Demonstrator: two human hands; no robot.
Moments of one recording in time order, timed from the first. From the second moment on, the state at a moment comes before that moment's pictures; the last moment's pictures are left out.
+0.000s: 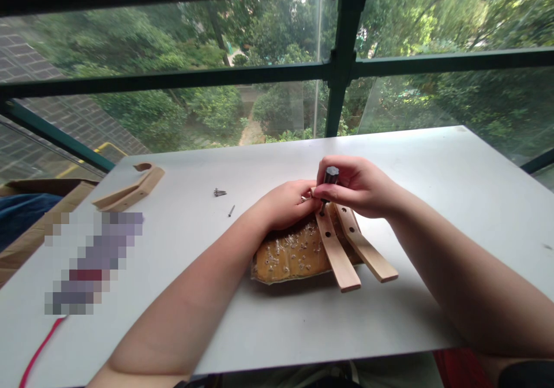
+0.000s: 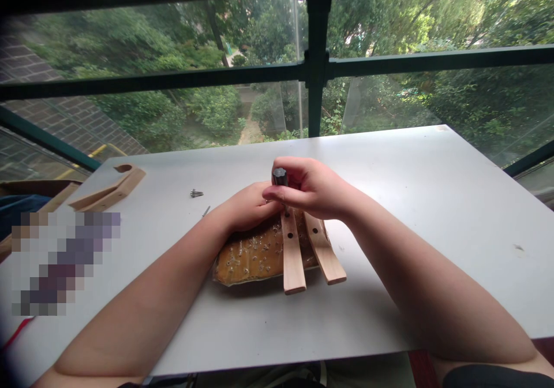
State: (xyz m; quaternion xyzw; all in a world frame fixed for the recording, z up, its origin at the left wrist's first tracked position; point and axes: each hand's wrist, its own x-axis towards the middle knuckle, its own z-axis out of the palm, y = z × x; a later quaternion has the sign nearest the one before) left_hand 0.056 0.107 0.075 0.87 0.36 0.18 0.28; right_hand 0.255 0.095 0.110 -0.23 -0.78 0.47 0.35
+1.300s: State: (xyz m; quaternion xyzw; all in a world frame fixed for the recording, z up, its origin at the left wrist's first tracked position) left_hand 0.054 0.108 0.075 0.87 0.38 0.16 0.28; right_hand 0.252 0.094 0.108 -0.23 -0.78 0.43 0.39
